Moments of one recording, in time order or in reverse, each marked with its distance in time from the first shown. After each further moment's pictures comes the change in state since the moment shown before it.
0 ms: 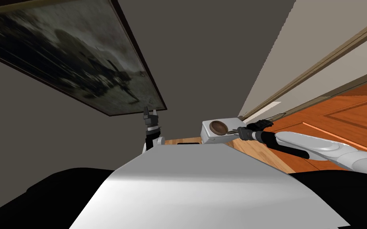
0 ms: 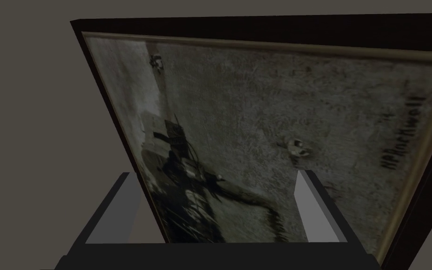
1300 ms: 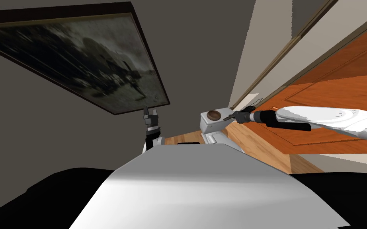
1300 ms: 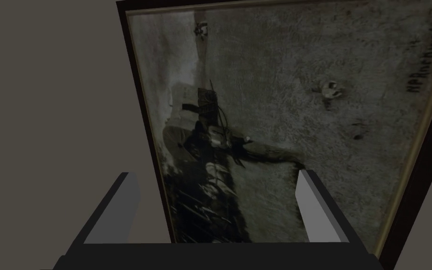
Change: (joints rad) left arm 0.000 0.000 0.000 0.000 0.000 0.000 0.000; right arm -0.137 -0.227 -0.129 -0.086 -0.029 -0.086 -0.023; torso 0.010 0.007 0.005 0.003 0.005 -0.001
